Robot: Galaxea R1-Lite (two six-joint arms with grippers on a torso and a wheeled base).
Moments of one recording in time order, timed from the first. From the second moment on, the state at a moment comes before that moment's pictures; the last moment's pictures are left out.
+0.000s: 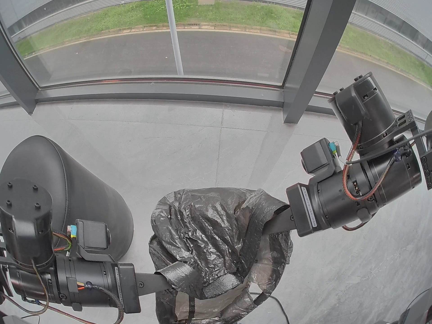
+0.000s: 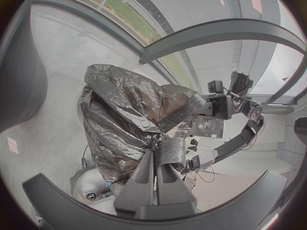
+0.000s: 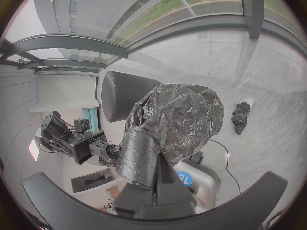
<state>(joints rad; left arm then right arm) -0.83 1.26 -0.60 -0.13 -0.23 -0.78 0.79 1.62 -1.31 0.47 0.31 0.53</state>
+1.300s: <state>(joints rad) -0.76 1.48 -0.53 -0.34 -0.38 -0.81 0.77 1.76 -1.47 0.66 0.32 0.52</state>
